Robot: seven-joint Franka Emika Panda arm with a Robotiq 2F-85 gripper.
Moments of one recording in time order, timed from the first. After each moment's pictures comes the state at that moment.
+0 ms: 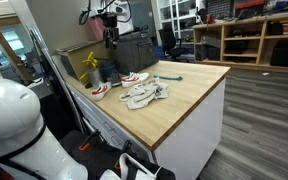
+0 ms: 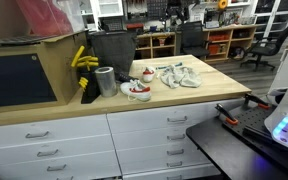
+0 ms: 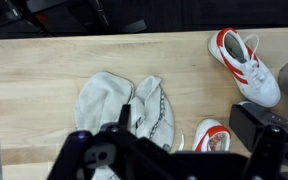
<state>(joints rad) 0.07 0.15 0.08 -1.76 0.18 1.66 0.48</state>
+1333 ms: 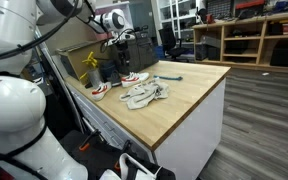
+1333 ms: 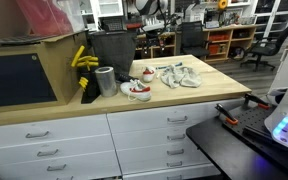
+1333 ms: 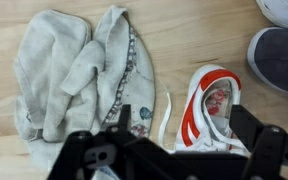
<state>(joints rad) 0.22 0.71 0.03 -1.29 0.02 1.77 0.72</state>
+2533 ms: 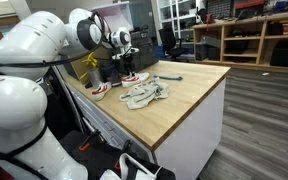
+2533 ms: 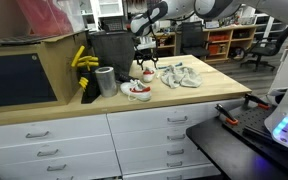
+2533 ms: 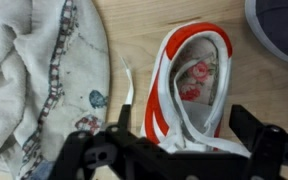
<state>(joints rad) 0.26 1.09 0.00 -0.87 0.02 1.76 0.73</state>
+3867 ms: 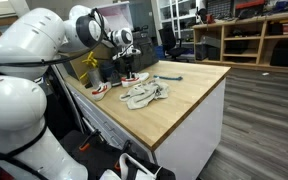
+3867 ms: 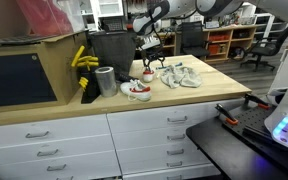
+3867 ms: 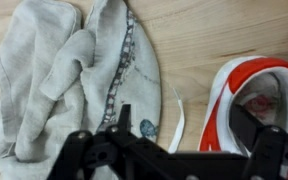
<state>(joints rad) 0.24 1.06 -0.01 -0.92 0.01 1.58 0.73</state>
